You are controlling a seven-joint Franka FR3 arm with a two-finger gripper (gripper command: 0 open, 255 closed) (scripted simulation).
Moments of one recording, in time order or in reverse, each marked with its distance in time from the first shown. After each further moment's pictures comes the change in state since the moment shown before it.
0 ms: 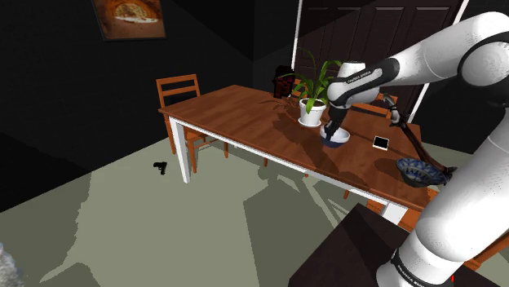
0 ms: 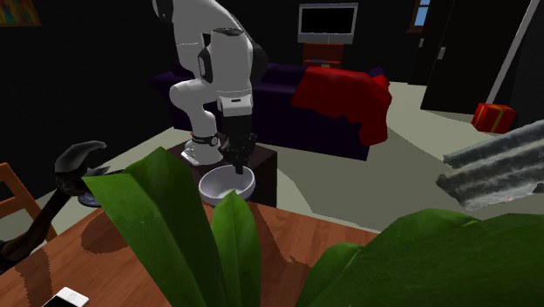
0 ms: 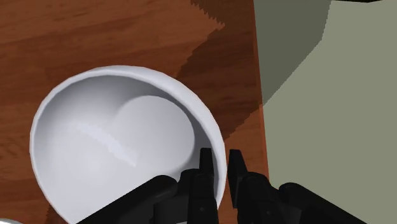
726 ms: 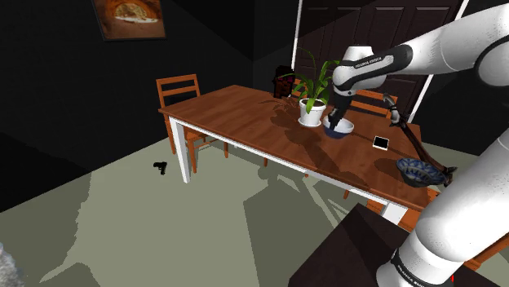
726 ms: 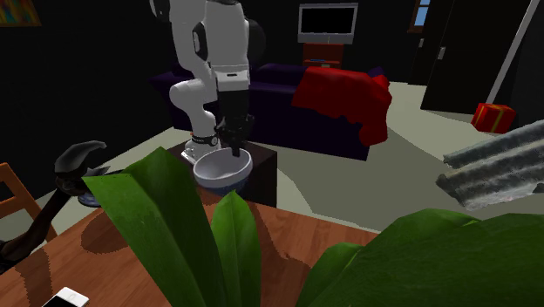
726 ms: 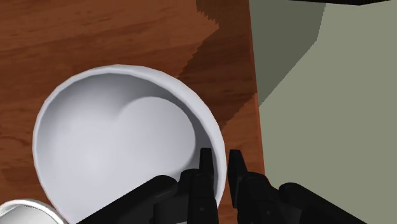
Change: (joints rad) arm -0.003 -0.063 0.004 0.081 -0.021 -0.141 0.006
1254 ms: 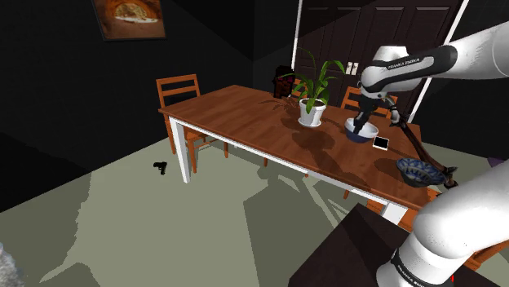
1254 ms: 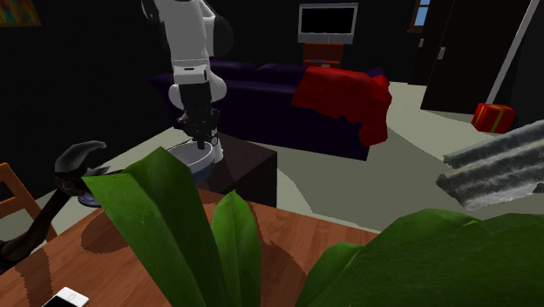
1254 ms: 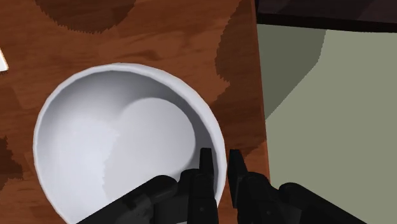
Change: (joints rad) arm -0.083 -0.209 -0.064 -0.170 -0.087 -0.022 -0.092
